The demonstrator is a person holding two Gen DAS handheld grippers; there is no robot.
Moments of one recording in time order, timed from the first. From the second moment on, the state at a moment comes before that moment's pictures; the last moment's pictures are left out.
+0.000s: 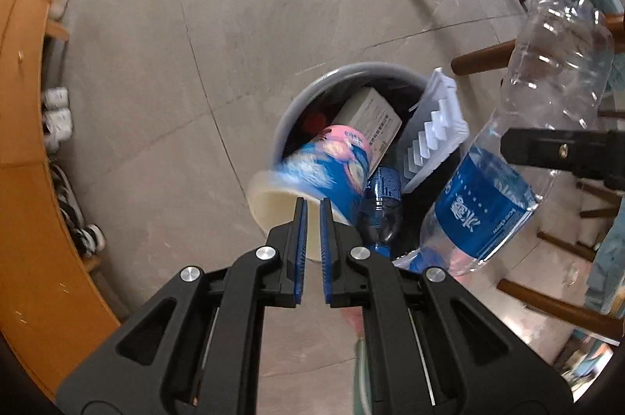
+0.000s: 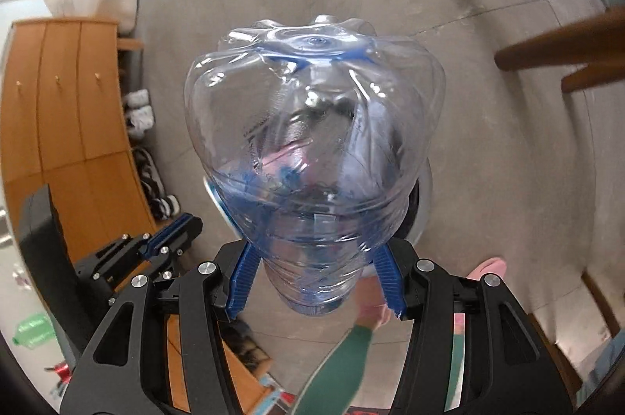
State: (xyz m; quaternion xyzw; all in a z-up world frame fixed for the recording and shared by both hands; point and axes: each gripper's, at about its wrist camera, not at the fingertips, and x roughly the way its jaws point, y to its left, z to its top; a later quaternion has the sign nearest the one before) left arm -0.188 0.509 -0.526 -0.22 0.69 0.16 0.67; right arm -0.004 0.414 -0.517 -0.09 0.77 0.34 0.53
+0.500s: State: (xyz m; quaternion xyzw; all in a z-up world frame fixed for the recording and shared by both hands) left arm -0.213 0.512 -0.551 -0.24 0.70 0.16 0.65; right arm -0.045 0.468 -0.565 -0.24 0.77 0.35 0.48
